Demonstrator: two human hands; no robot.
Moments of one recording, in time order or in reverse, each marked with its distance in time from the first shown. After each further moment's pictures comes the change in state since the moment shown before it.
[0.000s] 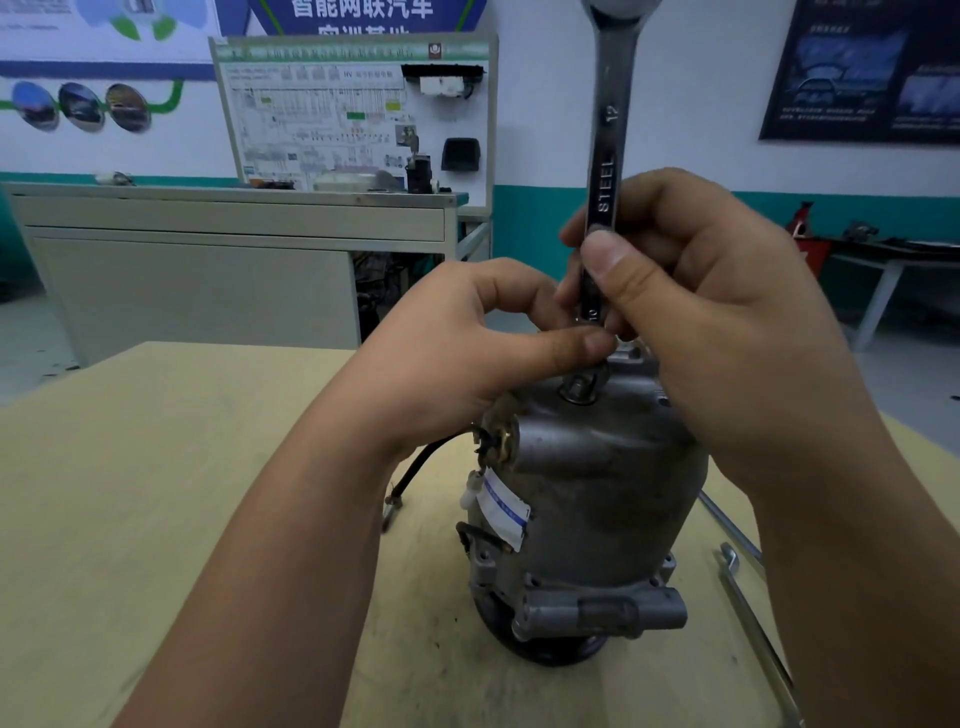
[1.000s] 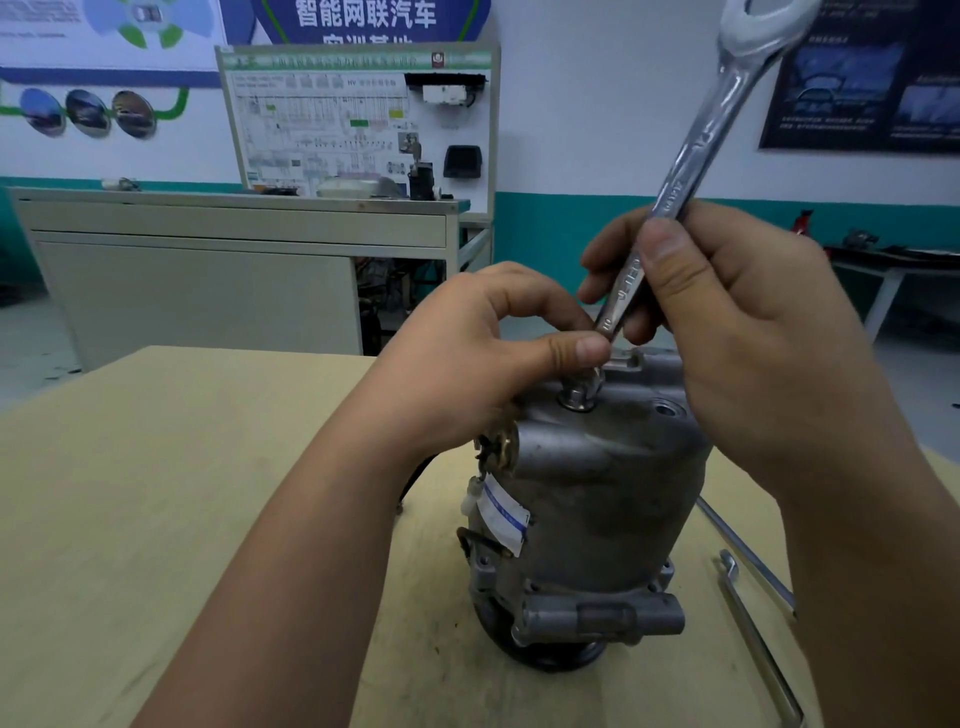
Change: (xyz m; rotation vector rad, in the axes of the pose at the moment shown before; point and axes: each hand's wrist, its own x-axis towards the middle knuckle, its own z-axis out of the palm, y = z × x) left_hand 0.002 0.004 0.007 0.095 0.084 0.057; right_hand -0.001 0.003 -0.010 -0.161 0.060 -0.010
